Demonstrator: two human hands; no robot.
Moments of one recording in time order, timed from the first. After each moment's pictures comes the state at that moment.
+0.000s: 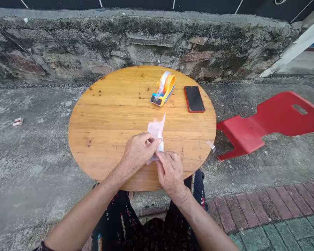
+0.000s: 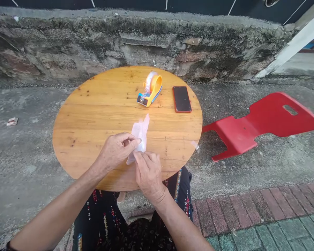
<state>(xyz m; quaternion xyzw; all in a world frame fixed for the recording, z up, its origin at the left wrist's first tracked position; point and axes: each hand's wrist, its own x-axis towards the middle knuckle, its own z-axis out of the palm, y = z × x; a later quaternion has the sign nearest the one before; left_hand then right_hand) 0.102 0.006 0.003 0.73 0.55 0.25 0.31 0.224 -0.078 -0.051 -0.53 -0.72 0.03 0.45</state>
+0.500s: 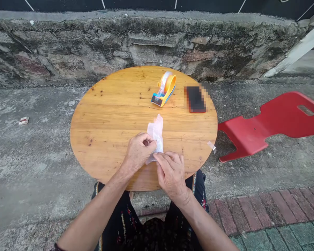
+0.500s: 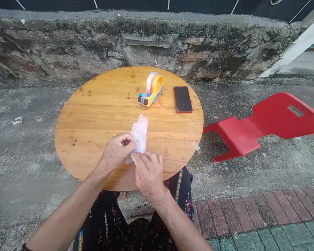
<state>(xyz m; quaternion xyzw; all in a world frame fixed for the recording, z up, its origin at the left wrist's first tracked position) 0.105 0.005 -0.016 0.65 0.56 0.35 0.37 0.228 -0.082 -0.041 -0.54 -0.74 0.04 0.40</state>
